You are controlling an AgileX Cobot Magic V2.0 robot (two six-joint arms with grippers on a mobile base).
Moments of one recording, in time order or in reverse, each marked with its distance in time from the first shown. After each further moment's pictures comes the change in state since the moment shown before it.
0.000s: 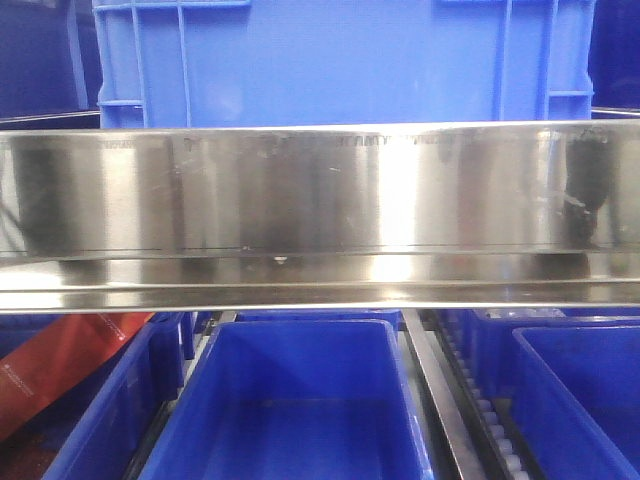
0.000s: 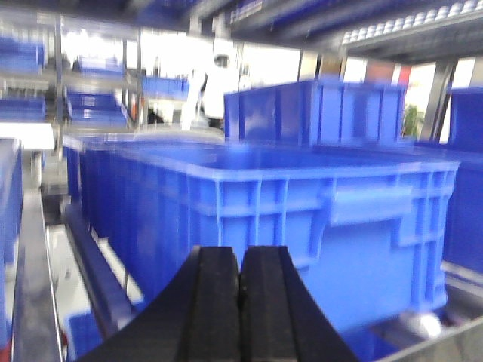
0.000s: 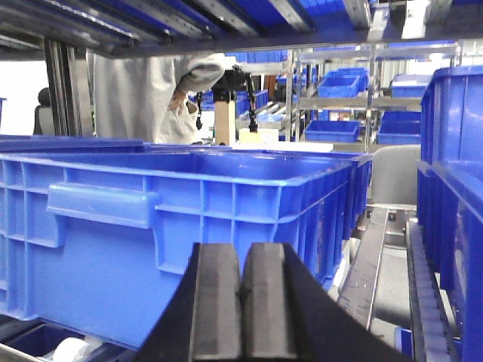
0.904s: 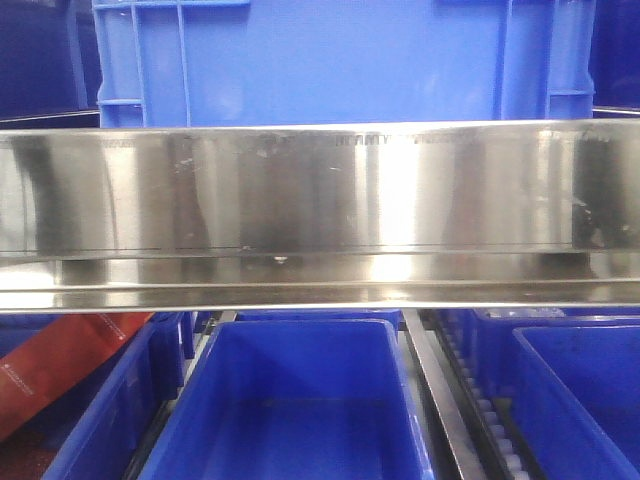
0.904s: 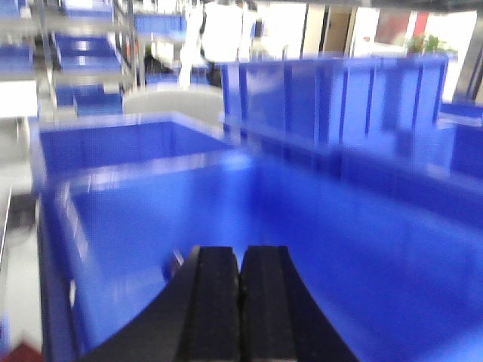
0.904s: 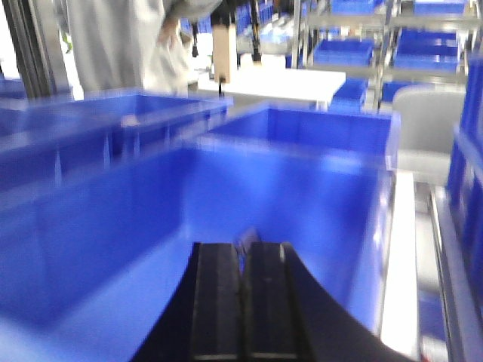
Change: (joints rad) left arm 0.000 0.829 -0.694 0.015 0.070 0.000; right arm 0.000 0.740 -0.583 0.000 0.079 0.000
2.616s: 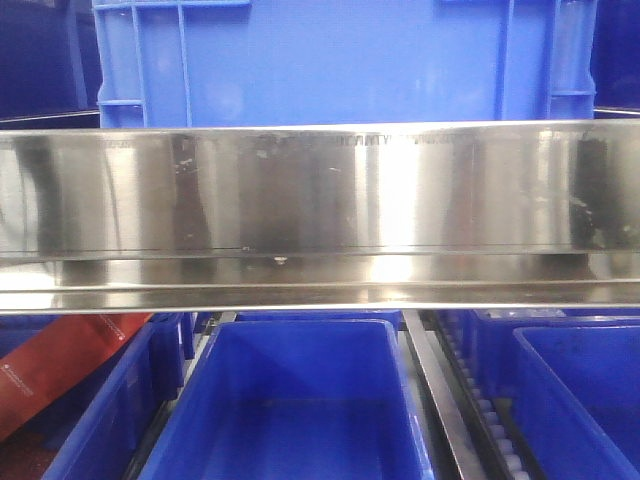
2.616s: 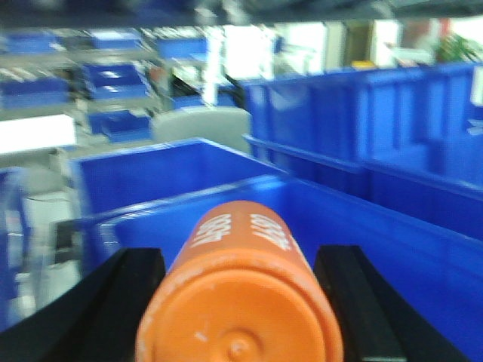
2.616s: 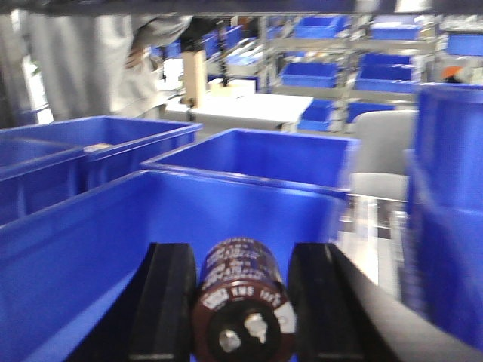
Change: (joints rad) left arm 0.023 0.107 -0.147 0.095 0.020 0.000; right arm -0.048 0.092 -0.169 -0.010 0.022 0.000
